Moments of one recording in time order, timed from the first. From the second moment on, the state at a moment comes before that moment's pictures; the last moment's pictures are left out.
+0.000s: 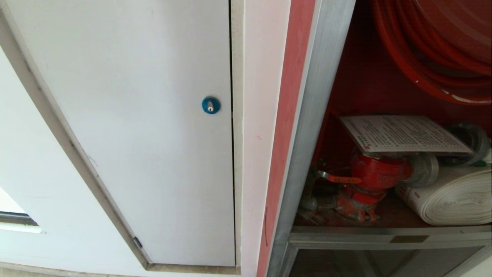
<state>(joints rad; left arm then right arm) 0.01 0.00 0.00 -0.04 -0.01 0.02 0.23 0.86 -0.61 -0.37 -0.73 -1.04</state>
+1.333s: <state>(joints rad) 0.01 0.00 0.00 -0.04 -0.01 0.02 0.10 0.77 -0.60 -0.37 -1.00 -0.58</state>
